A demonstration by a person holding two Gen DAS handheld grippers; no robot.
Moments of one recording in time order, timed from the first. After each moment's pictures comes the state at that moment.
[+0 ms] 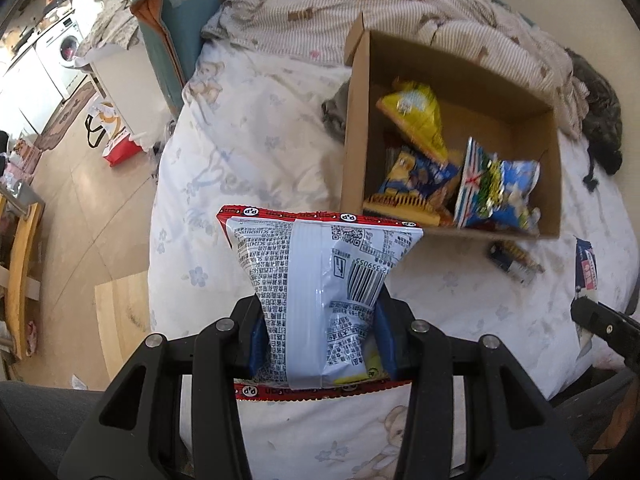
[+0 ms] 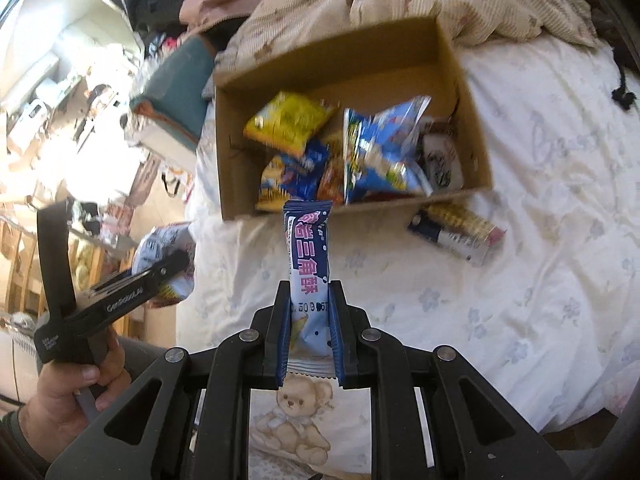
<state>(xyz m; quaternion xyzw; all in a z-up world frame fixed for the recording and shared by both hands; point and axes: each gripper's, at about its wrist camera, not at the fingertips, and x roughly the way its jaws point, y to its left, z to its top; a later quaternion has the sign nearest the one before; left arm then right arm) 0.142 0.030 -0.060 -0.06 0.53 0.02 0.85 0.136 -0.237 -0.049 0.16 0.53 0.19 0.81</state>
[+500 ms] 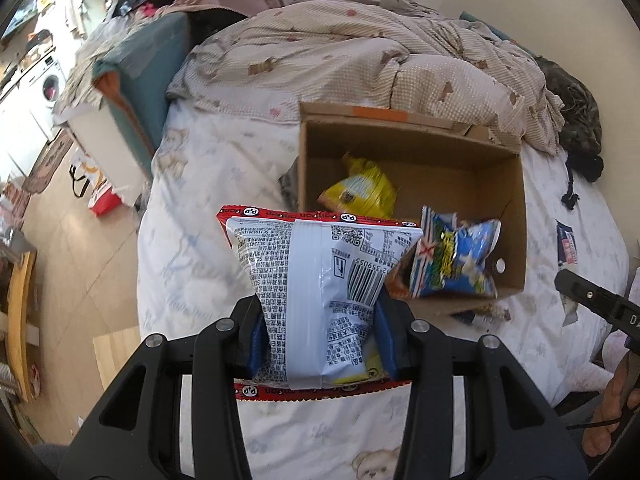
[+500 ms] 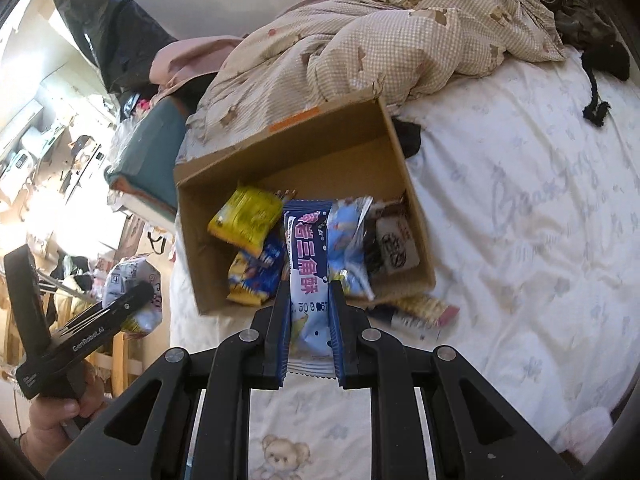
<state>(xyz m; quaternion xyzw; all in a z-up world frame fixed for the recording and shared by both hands) 0.202 -0.009 -0.014 -0.03 0.49 -0.02 0.87 0.196 -0.283 -0.028 0.20 0.49 0.14 0.84</state>
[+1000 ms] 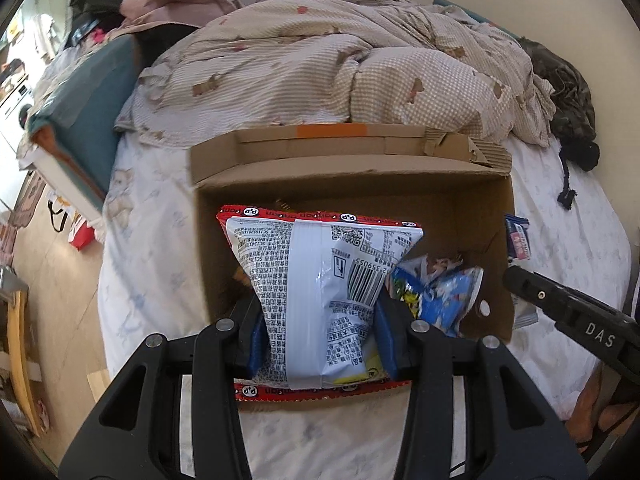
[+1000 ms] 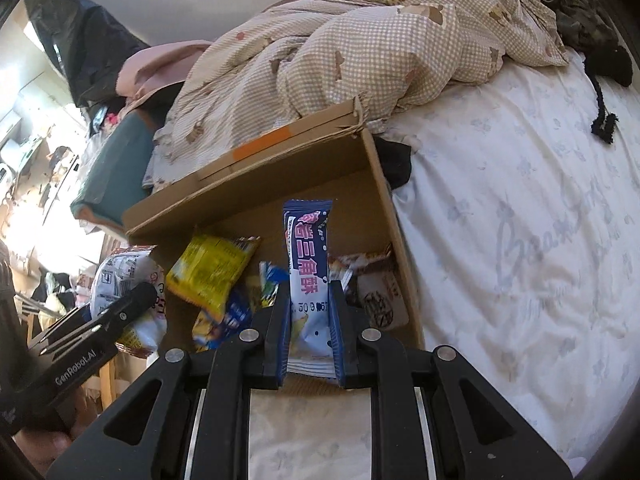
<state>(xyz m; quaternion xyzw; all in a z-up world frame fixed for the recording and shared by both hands) 0.280 -0.074 -0.028 0.01 0.50 -0.05 0.87 0.270 -0.288 -0.054 0.20 0.49 0.10 0.84</state>
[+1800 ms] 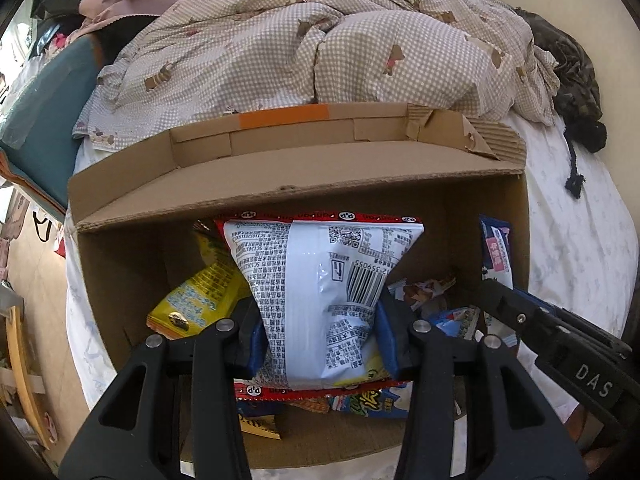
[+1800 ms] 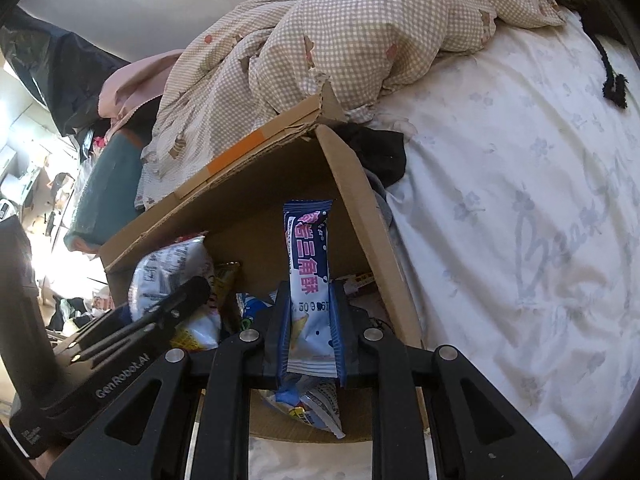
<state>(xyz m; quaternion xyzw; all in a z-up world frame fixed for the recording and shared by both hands) 0.331 -0.126 -0.069 0.02 0.53 -0.07 0.85 0.303 -0.307 -0.088 0.25 0.50 0.10 0.82</state>
